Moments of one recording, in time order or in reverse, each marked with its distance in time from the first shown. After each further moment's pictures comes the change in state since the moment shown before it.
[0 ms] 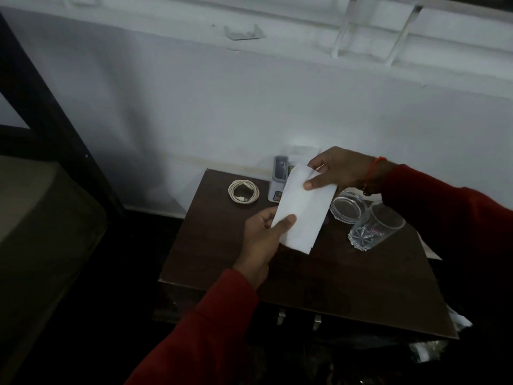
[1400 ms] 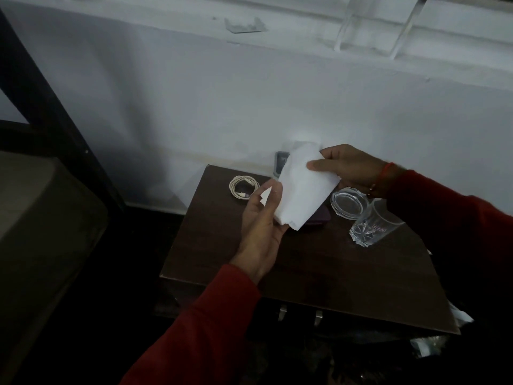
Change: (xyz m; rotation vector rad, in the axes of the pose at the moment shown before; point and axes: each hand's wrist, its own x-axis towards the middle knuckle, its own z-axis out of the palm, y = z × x) left_hand -0.007 0.020 0.007 -0.496 -0.013 0.064; right_hand -0.011 0.003 0.013 0.388 0.150 0.020
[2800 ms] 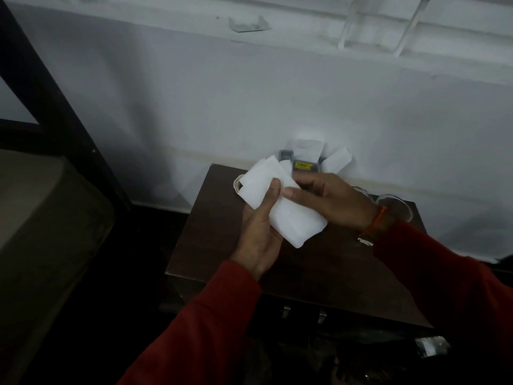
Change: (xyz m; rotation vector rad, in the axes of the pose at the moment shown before) left_hand -0.005 0.003 -0.006 -0.080 -0.126 0.013; right_hand -0.054 -0.001 0.073 -0.003 -0.016 -0.355
